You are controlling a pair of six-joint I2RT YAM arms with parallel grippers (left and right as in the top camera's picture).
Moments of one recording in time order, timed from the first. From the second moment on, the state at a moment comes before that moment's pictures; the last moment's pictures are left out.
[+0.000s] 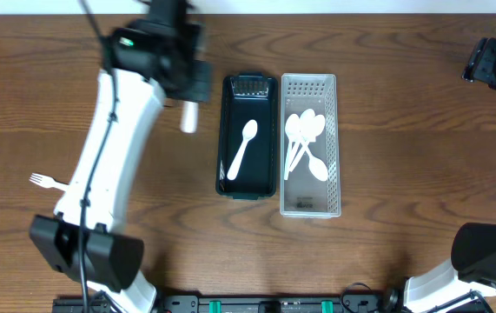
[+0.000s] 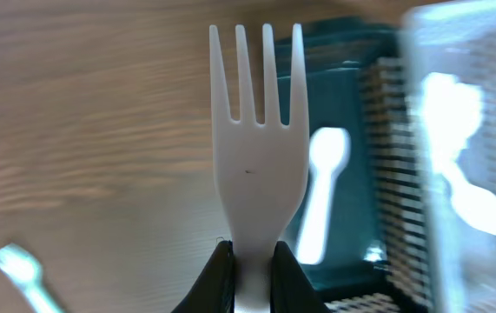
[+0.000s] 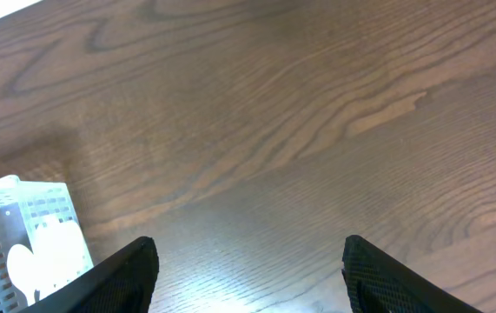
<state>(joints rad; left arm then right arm) -0.30 1.80 1.91 -1.25 0.02 -0.08 -0.30 1.78 2.03 -1.30 0.02 0.12</state>
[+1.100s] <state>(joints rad) -0.49 2.19 1.88 -1.17 -0.13 -0.19 -0.30 1.78 2.03 -1.32 0.02 0.12</state>
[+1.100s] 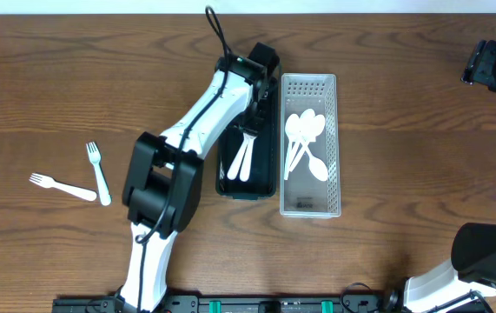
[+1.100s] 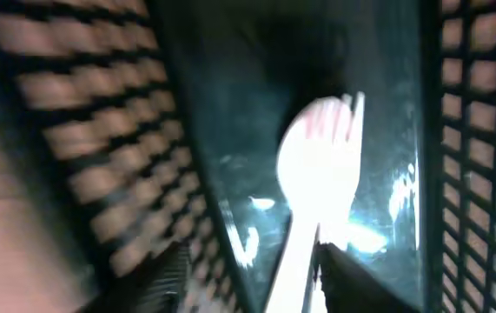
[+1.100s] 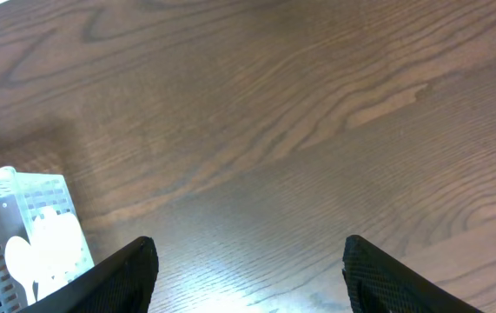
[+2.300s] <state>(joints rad) 0.58 1.58 1.22 -1.01 -0.18 -0.69 -0.30 1.78 2.03 -1.33 0.02 0.12</state>
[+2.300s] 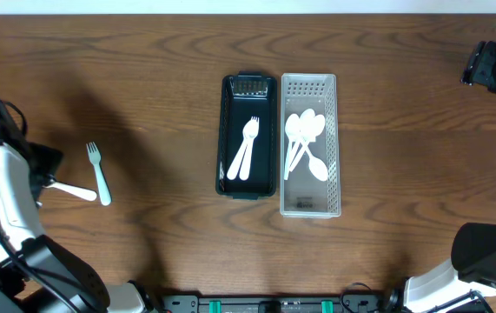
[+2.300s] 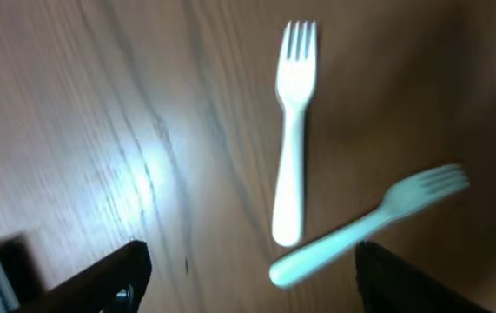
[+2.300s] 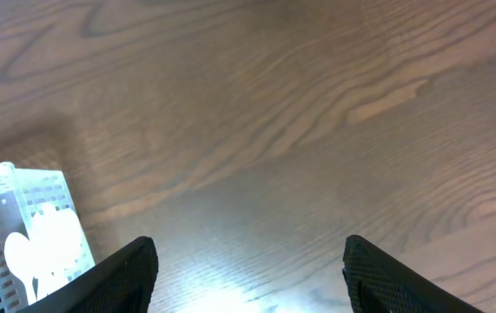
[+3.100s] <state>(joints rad) 0.65 1.80 1.05 -0.67 -0.14 -0.70 -0.30 1.78 2.03 -1.37 0.02 0.12</state>
